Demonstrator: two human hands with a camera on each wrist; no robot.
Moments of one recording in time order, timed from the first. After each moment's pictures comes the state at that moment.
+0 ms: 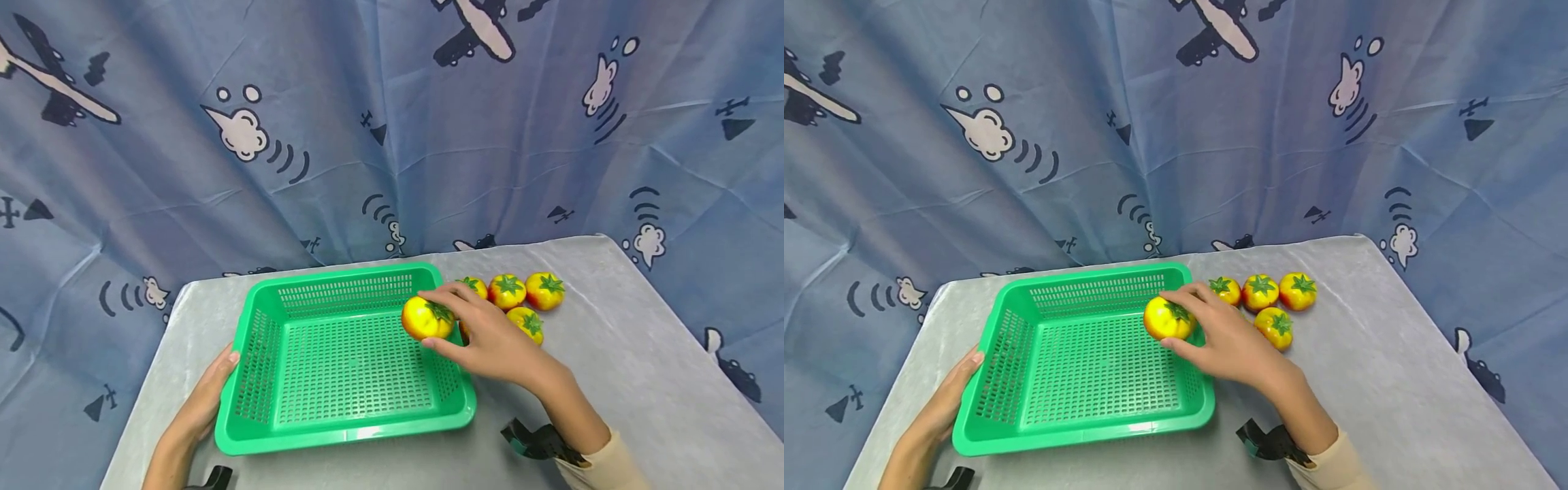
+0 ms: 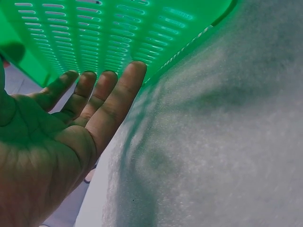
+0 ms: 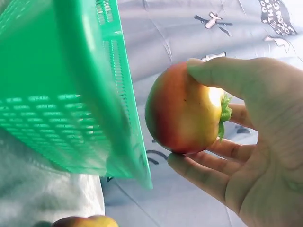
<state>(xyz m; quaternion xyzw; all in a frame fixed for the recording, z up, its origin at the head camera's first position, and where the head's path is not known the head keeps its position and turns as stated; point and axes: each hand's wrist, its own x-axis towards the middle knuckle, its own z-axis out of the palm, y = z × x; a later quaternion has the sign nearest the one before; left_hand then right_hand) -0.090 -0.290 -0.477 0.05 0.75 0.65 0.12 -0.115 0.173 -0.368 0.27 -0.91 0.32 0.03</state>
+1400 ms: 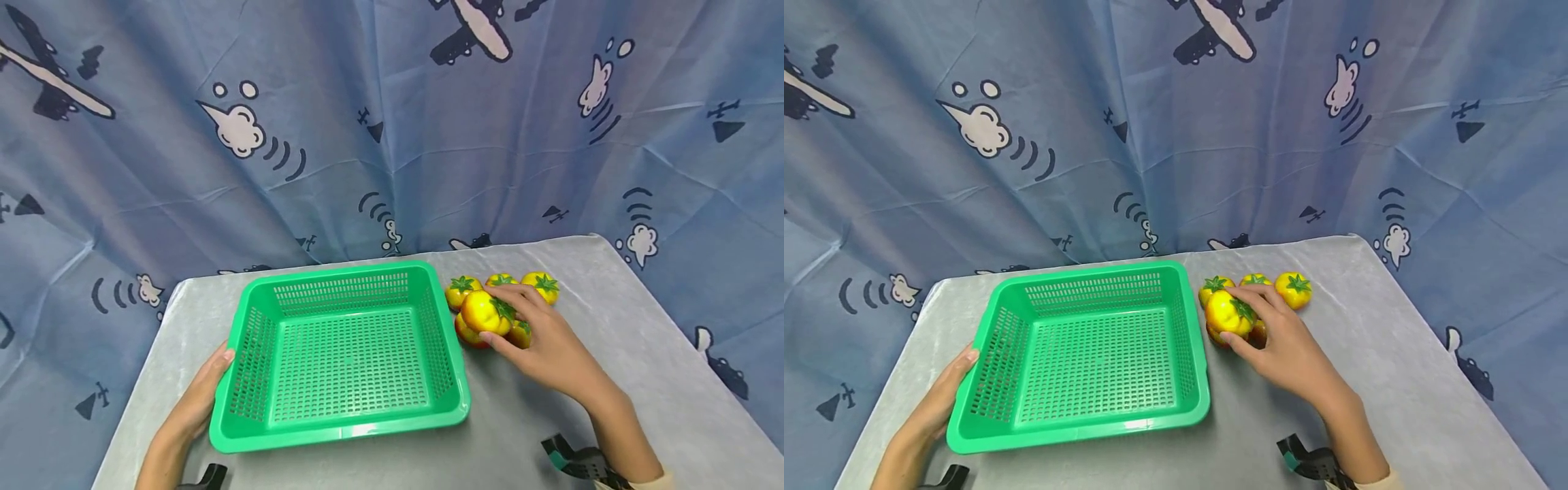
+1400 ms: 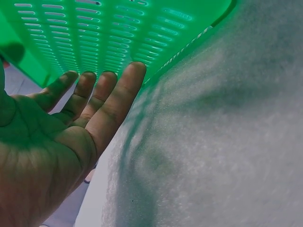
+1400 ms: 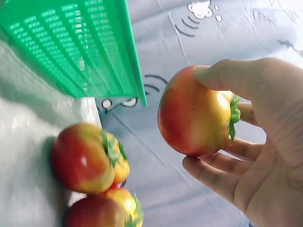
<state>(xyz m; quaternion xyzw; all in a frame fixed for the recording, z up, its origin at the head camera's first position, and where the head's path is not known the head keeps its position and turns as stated) -0.090 -0.293 -0.478 0.07 0.73 0.67 0.12 -0.091 0.240 -0.382 0.18 -0.93 0.32 0.11</state>
